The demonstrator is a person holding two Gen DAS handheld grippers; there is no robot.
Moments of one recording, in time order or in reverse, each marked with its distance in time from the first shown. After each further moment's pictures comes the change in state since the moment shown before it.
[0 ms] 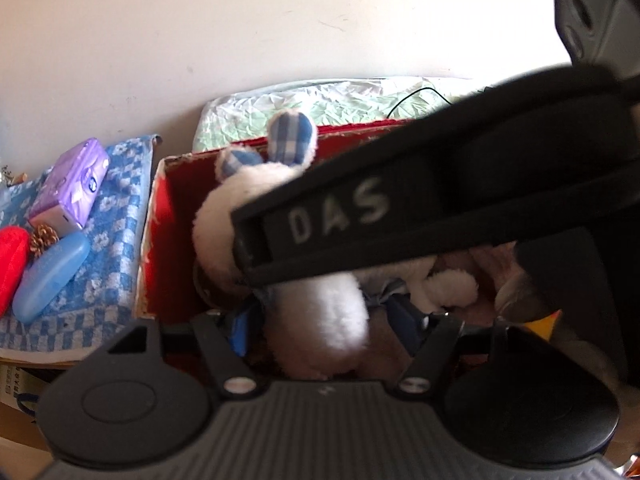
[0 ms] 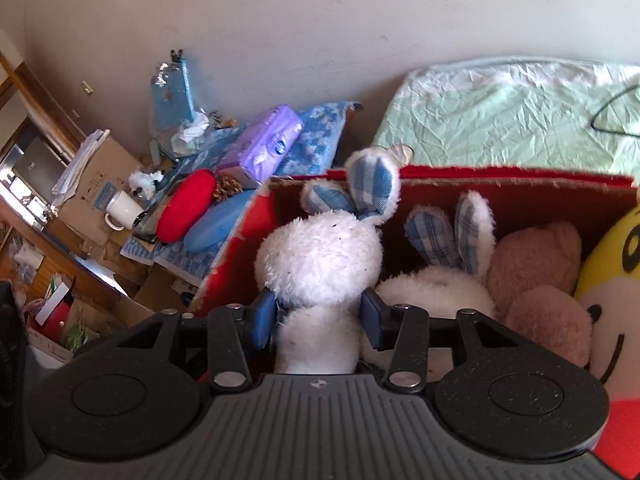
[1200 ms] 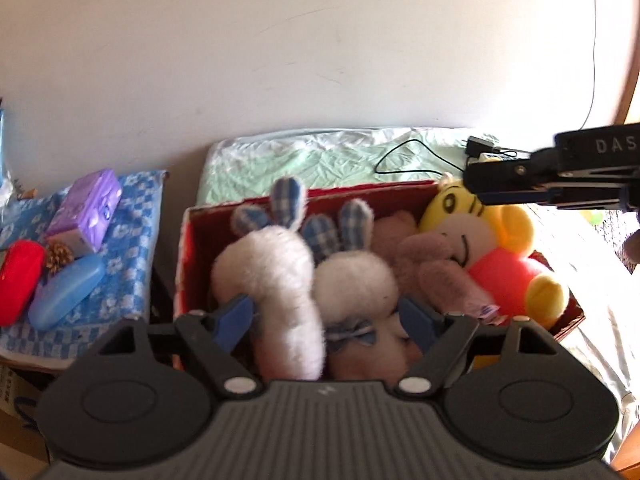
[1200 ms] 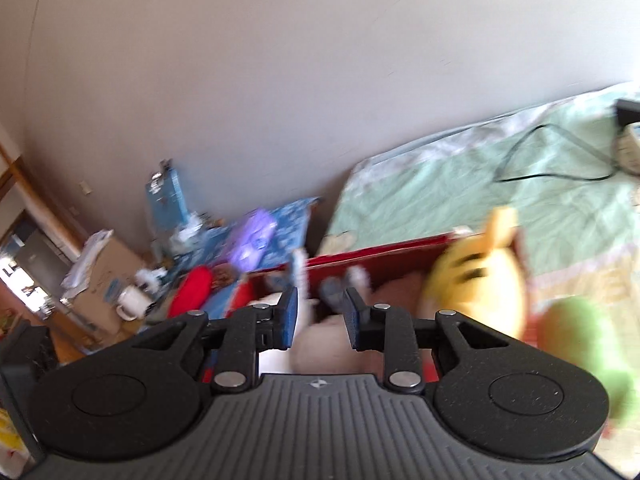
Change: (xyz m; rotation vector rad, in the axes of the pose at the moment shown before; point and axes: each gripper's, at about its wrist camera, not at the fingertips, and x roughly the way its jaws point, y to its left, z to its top) left arm -0.045 -0.010 0.002 -0.016 -0.112 -0.004; right arm -0.132 -0.047 -0.017 0.142 -0.268 -0.062
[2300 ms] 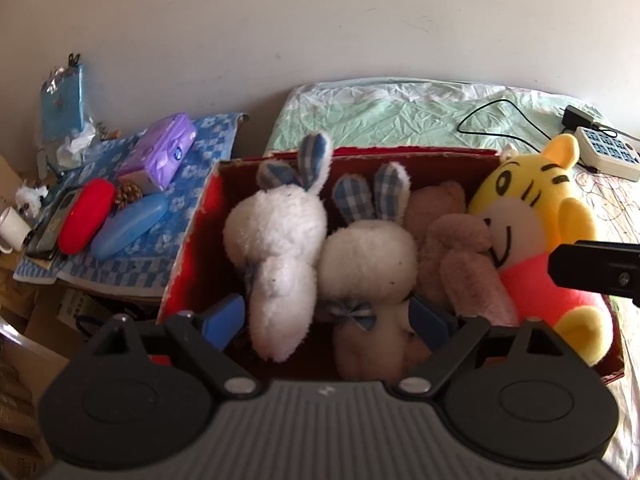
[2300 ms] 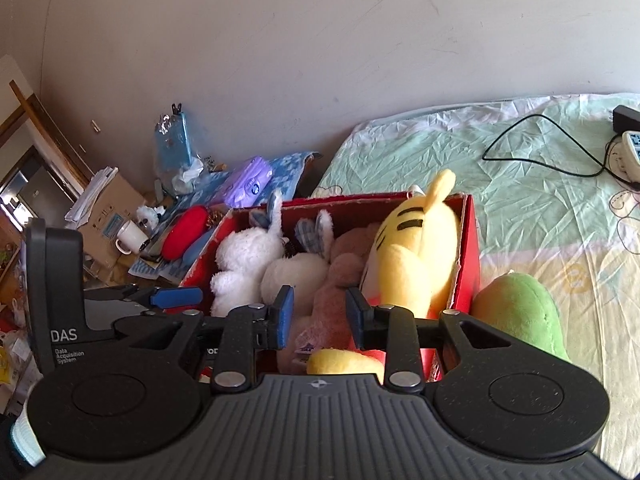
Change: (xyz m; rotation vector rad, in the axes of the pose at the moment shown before) left arm 0.027 -0.056 0.013 -0.145 0.185 0.348; right arm -0.018 -0.029 -0.006 -0.126 0.155 0.039
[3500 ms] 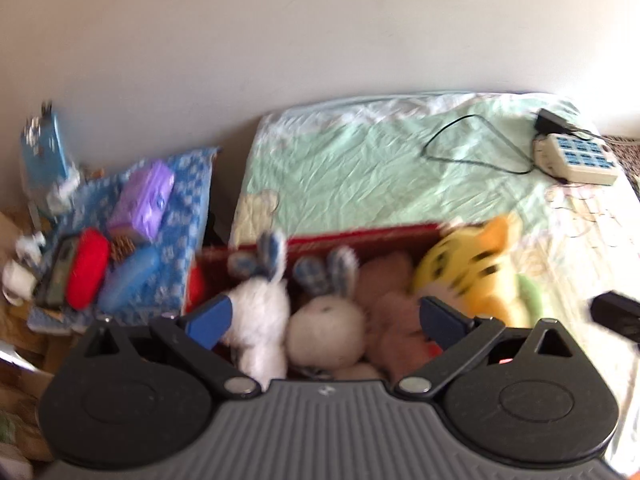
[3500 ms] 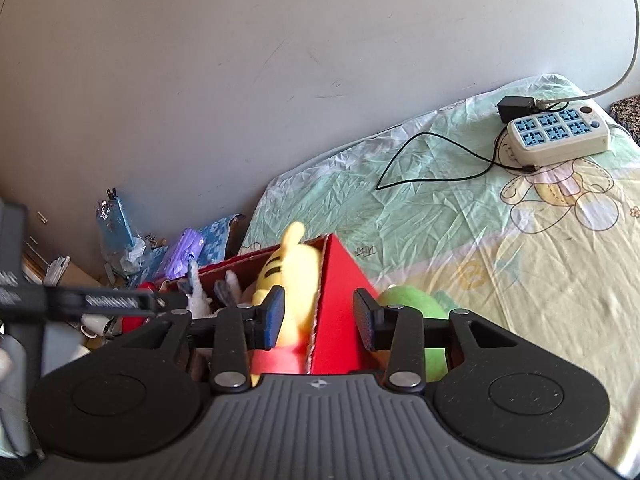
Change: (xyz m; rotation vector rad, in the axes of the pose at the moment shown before) left arm -0.052 -0.051 0.100 0.126 0.052 -0.017; right arm -0.066 -0.063 0.000 0.218 -0.158 -0.146
